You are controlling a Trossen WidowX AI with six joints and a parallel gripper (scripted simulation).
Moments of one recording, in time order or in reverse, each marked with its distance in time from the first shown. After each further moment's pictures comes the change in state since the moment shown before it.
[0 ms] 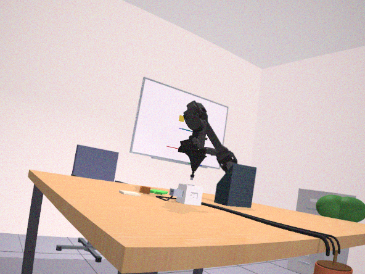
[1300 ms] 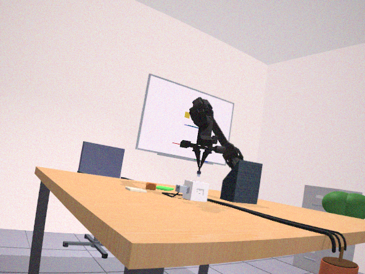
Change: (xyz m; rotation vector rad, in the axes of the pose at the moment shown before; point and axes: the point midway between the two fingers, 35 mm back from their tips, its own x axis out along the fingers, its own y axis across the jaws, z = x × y) arm 0.000 0.000 0.000 -1.021 0.000 0.000
